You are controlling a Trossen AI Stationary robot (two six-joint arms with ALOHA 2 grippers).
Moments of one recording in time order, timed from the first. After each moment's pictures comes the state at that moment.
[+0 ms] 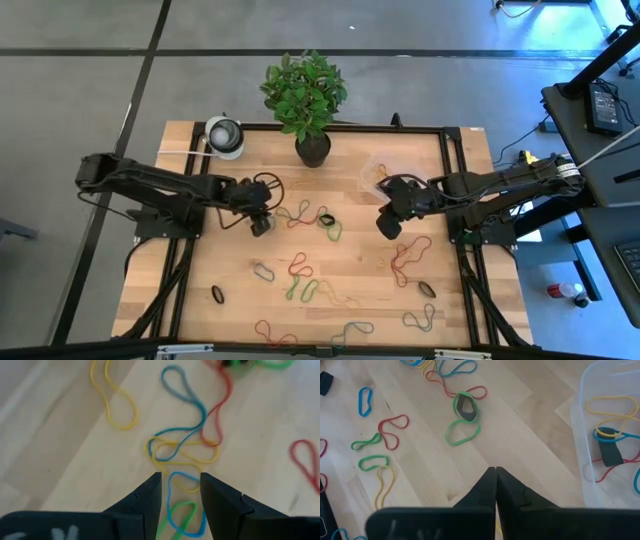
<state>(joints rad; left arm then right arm) 0.01 1.17 0.59 -0.45 -0.14 -0.49 0.18 1.18 0.97 -0.76 0.24 0.83</state>
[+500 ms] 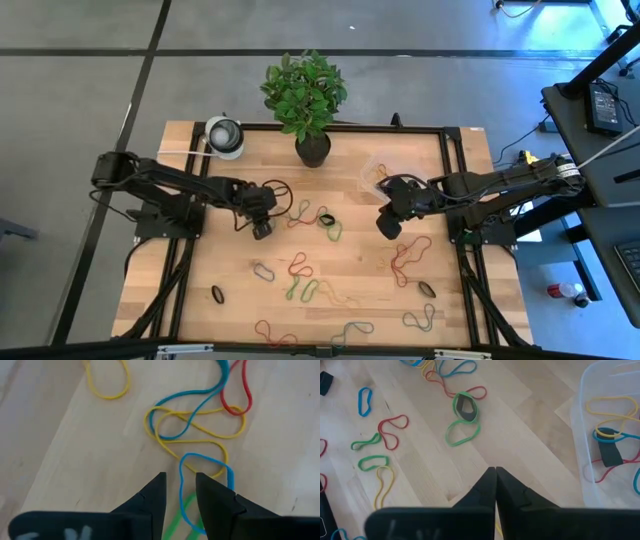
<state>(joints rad) 0.04 1.34 0.59 -0.42 -0.08 -0.38 0.18 1.18 0.97 -0.76 0.24 0.83</state>
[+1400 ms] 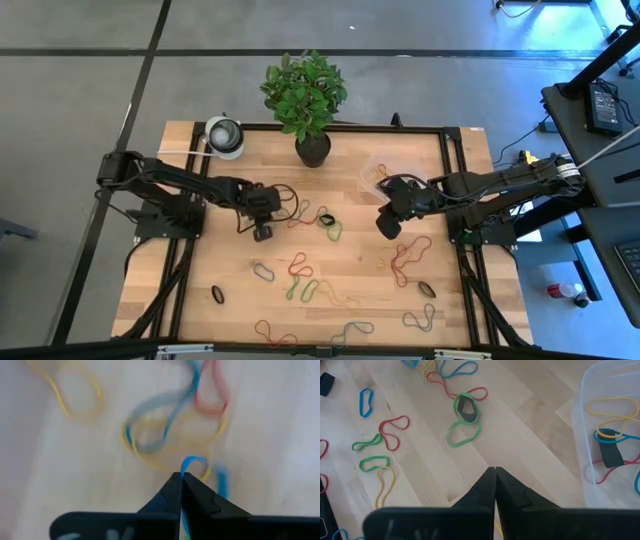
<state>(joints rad) 0.04 1.38 0.66 -0.44 -0.05 -0.25 0.17 1.18 0.97 -0.76 0.24 0.83</state>
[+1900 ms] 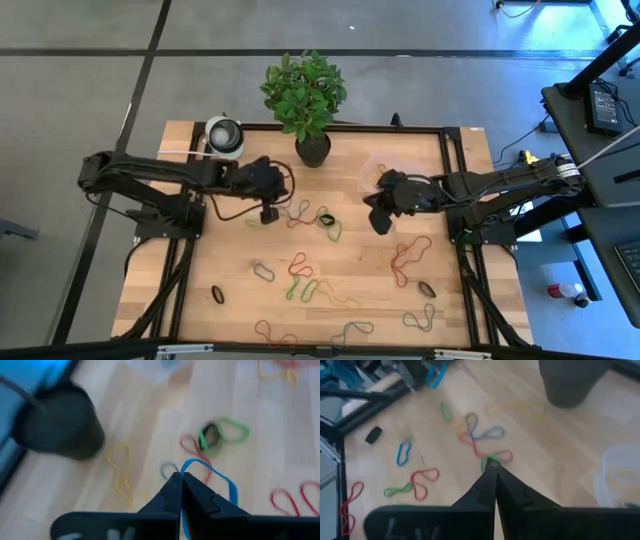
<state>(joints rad) 0.04 1.19 0.92 -0.51 -0.21 -0.11 0.17 1.18 0.97 -0.47 0.36 0.69</state>
